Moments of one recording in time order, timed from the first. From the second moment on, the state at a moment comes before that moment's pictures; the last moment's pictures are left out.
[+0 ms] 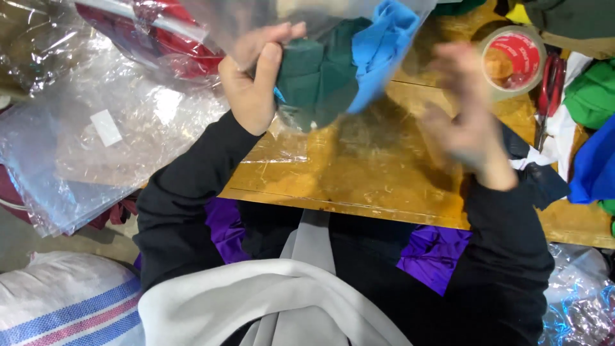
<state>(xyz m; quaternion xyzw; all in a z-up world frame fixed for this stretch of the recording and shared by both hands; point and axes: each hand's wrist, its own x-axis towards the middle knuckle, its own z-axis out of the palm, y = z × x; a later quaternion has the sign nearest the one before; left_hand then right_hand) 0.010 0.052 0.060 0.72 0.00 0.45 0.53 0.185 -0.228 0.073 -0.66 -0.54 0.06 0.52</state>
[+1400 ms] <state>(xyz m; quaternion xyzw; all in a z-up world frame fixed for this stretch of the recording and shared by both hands) 0.069 0.060 -0.042 0.53 -0.02 0.32 0.79 0.213 -0.234 0.020 -0.65 -0.62 -0.08 0.43</state>
